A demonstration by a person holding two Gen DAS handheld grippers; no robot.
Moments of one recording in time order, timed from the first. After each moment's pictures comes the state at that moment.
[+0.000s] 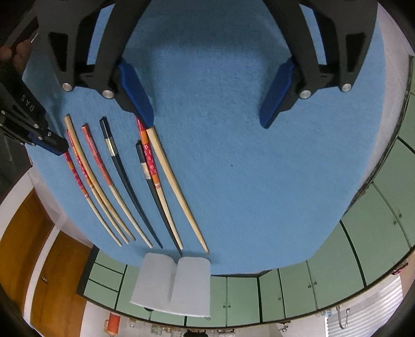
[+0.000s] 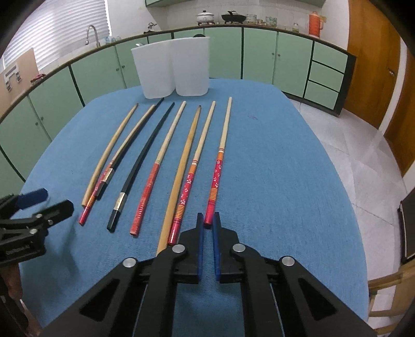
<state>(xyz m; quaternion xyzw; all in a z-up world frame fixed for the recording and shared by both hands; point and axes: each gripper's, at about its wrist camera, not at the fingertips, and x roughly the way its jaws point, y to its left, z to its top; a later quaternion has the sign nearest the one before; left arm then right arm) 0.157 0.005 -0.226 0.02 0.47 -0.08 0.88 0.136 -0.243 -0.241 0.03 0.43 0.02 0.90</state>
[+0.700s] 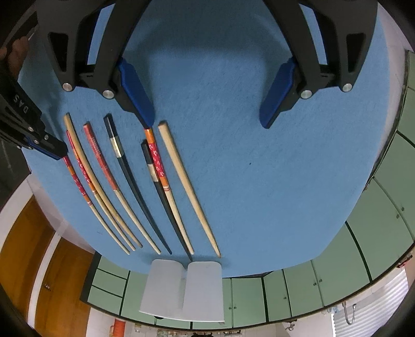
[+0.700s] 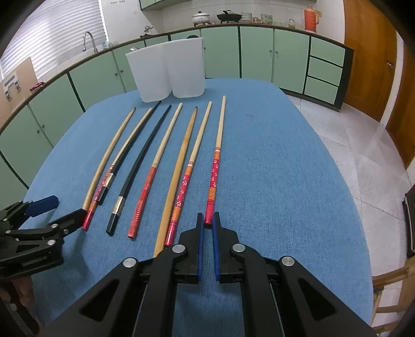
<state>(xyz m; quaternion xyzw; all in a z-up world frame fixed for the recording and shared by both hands) 0.164 -0.015 -0.233 0.04 0.46 -0.08 0.88 0.136 -0.251 -0.242 0.06 0.43 0.03 0.90</state>
